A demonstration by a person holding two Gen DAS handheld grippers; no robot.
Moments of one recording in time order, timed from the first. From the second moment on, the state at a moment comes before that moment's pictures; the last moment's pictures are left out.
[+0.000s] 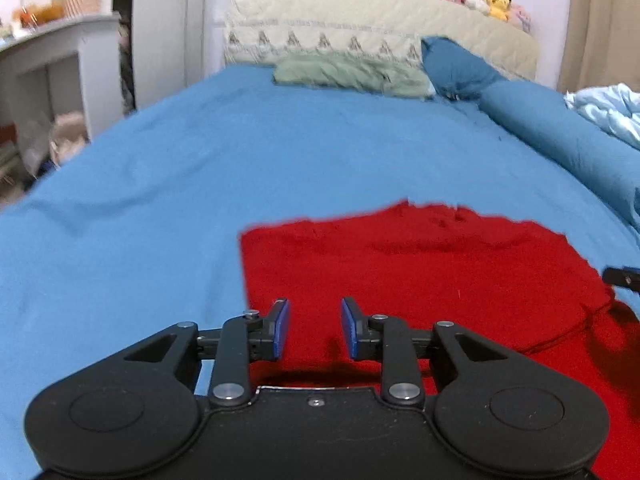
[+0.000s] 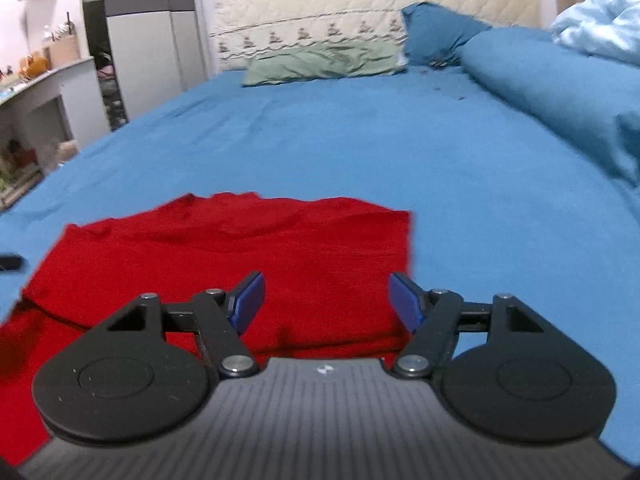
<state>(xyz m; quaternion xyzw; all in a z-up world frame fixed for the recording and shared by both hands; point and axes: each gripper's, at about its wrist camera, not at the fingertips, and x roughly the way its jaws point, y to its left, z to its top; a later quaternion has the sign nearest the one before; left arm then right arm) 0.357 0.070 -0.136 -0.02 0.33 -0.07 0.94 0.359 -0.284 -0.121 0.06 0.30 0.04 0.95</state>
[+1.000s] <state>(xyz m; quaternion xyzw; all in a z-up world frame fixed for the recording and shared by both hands) 0.369 0.084 -0.171 -0.02 0.37 -0.04 0.93 0.362 -0.294 -0.170 0.08 0.32 0.03 0.95</state>
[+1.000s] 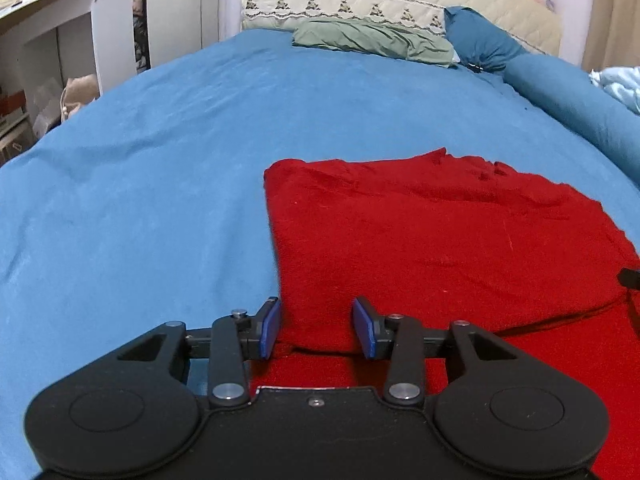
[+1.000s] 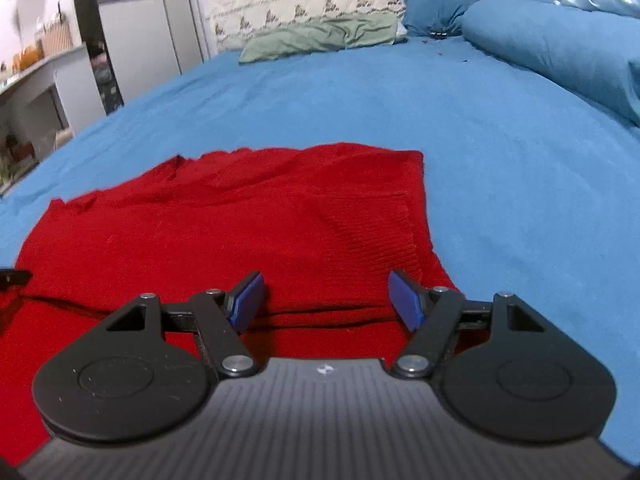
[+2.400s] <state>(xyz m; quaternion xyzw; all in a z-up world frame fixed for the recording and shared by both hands) 0.082 0.065 -0.150 -0.04 0.46 -0.01 0.89 0.020 -0.331 -0.110 0.11 0.44 0.00 0.89</state>
